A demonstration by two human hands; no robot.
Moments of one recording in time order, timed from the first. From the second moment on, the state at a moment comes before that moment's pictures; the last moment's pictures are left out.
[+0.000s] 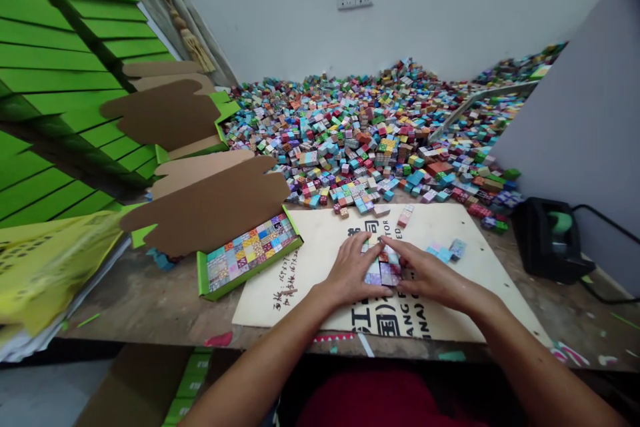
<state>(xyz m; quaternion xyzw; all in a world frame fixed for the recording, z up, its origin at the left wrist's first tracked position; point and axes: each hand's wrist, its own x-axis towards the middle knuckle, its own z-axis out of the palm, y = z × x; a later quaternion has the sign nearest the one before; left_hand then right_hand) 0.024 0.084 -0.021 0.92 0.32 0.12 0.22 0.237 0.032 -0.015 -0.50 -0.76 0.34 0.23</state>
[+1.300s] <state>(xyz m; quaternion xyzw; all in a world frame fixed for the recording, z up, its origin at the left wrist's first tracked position) 0.009 0.065 -0.016 0.92 0.32 0.10 0.19 0.277 0.117 -0.014 -0.63 -0.74 0.10 0.20</state>
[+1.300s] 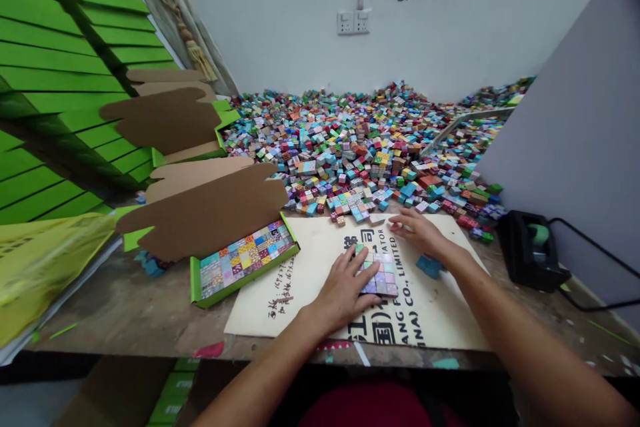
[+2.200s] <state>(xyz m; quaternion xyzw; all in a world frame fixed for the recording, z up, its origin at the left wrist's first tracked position) 0.025 0.072 -0.002 0.93 0.31 0.10 0.17 0.310 0.059 0.021 -0.63 -0.74 0.13 0.20</state>
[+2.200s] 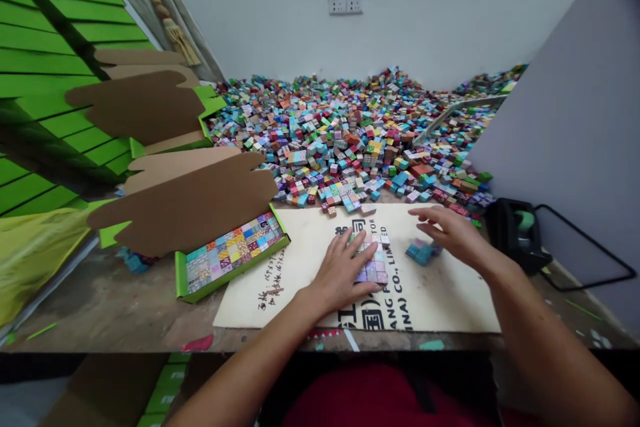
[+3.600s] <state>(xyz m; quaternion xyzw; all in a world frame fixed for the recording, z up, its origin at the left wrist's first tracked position) 0.043 0.079 -0.015 0.95 0.29 0.08 0.13 0.240 -0.018 -0.021 -0.63 -0.72 0.16 0.26</state>
